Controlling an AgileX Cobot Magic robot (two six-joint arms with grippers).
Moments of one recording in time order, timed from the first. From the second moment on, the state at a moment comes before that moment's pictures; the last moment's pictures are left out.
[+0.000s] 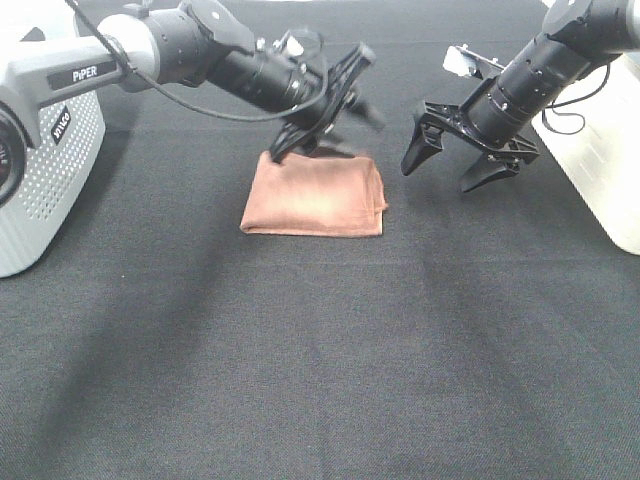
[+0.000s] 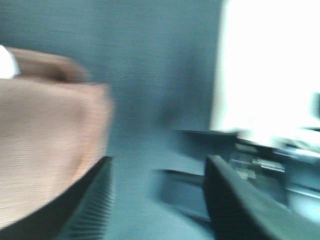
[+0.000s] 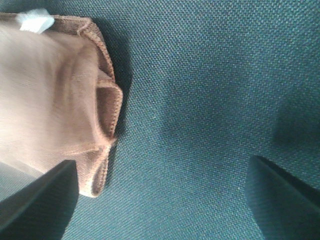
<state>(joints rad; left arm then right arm) -0.42 2.58 -2.26 -0.99 0.76 -0.14 0.09 2.30 -1.76 0.49 0.89 -0.27</state>
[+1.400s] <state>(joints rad) -0.21 2.54 -2.29 -1.03 0.85 0.15 0.10 2.48 -1.77 1.12 0.93 -0.63</state>
